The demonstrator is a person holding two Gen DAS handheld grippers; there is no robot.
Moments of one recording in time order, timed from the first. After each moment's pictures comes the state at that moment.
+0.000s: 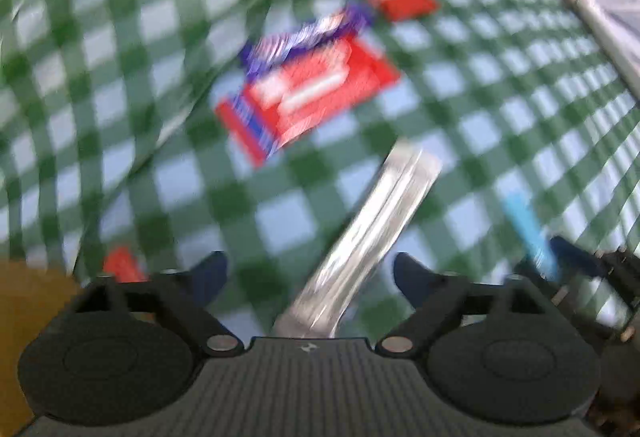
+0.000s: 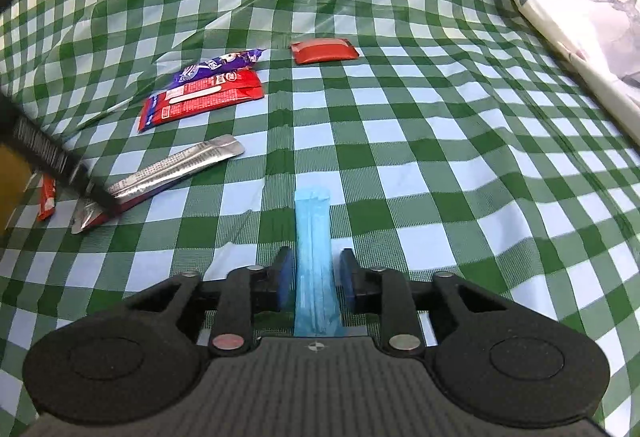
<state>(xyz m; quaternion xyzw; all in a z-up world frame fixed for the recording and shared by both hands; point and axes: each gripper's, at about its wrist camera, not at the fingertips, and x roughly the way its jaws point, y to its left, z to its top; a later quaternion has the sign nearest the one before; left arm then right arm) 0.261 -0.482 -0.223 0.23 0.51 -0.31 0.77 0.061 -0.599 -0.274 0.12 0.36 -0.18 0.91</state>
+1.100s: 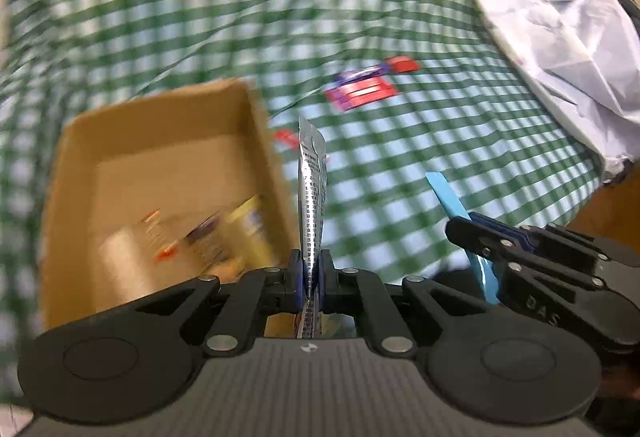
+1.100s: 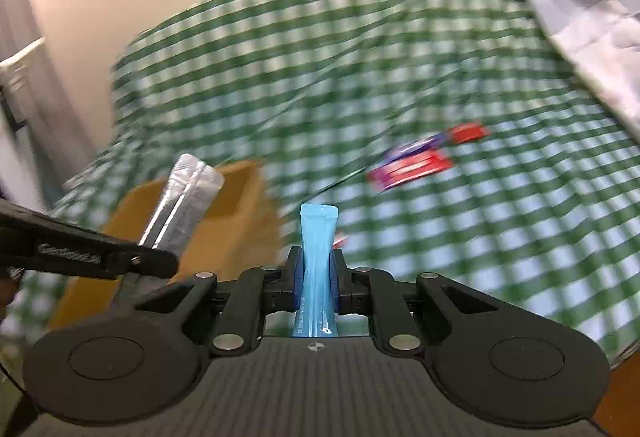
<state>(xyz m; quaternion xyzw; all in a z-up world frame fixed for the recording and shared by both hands) 0.048 -0.176 -0.037 0.14 0.45 -0.28 0.84 -0.078 -0.385 -0.094 0.19 0.27 -0.05 0.94</state>
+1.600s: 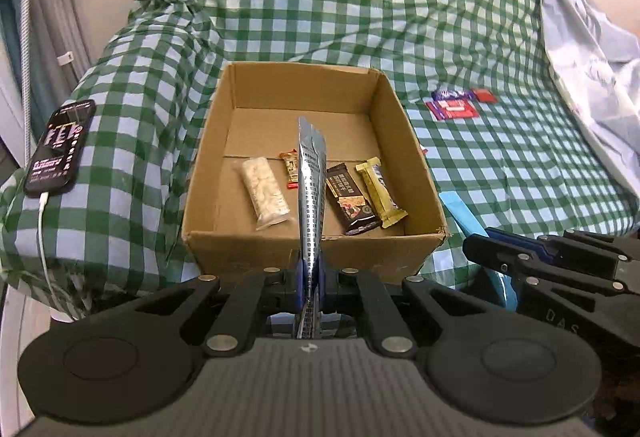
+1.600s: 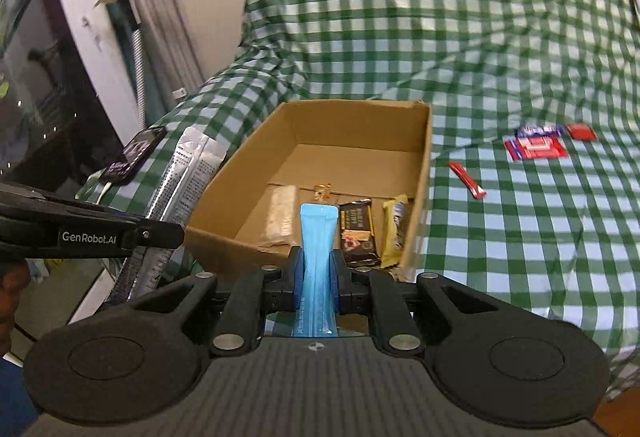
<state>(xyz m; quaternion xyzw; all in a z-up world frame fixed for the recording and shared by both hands) -0.018 -0.009 -0.022 0.07 0.42 -0.19 0.89 -0.109 -0.228 -0.060 0.11 0.31 0.07 0.94</state>
